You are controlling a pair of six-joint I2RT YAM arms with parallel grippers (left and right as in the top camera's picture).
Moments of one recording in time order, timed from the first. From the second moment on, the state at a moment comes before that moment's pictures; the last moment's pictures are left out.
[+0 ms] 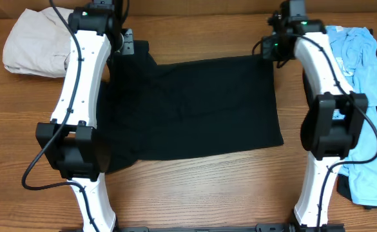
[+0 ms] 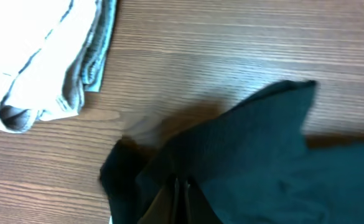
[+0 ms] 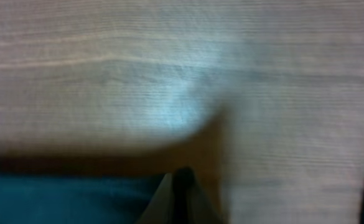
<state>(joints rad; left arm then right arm) -0.10 2.12 2.18 -1.22 -0.15 -0.19 0.01 2.29 2.06 -0.97 -0.12 0.04</state>
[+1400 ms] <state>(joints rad) -0.10 1.97 1.78 -1.58 -0.17 -0.26 -0.07 2.19 1.99 -1.48 -0.30 0.05</state>
